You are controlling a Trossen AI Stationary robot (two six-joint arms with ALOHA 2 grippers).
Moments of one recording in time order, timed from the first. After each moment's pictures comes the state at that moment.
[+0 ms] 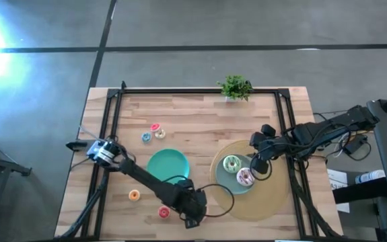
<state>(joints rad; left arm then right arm) -0.51 2.14 1.66 -0.66 -0.15 -0.70 0.32 1.04 0.92 -0.96 0.32 0.64</state>
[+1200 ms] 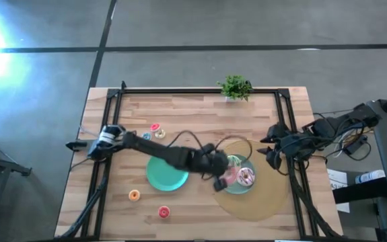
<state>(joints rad) -0.22 2.07 1.71 -0.30 -0.26 -0.44 0.40 0.77 0.86 -1.02 0.40 0.82</state>
